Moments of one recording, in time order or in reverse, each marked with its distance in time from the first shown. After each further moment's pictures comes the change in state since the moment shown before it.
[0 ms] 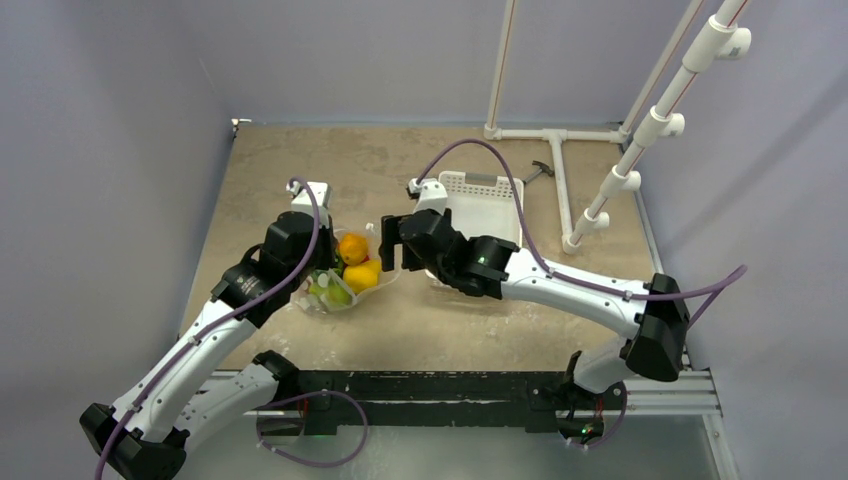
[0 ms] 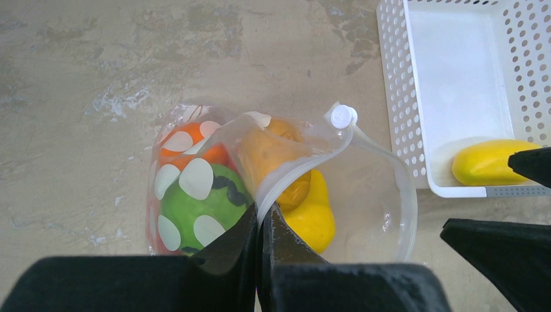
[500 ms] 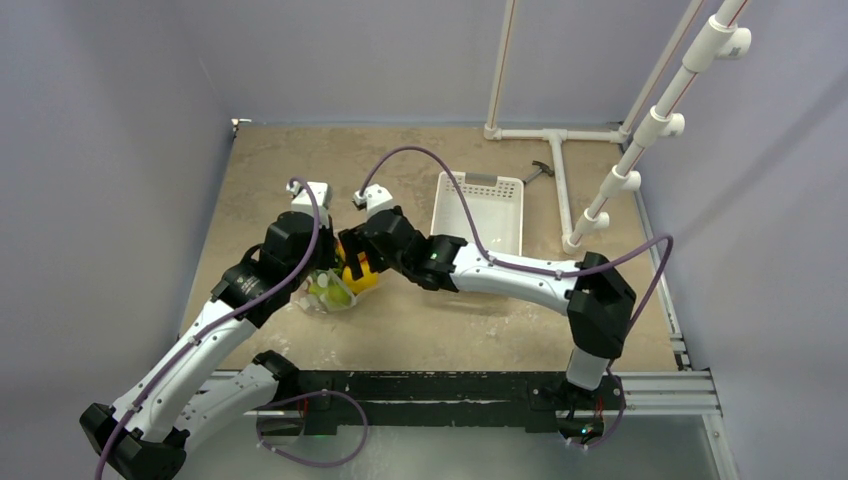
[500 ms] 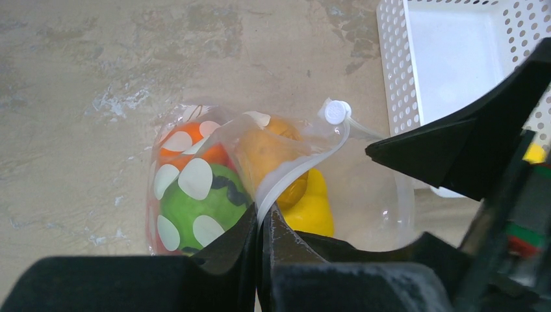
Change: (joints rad) left arm 0.000 0.000 0.000 0.000 0.000 0.000; right arm 0.000 0.275 0.097 0.195 -0.147 -0.248
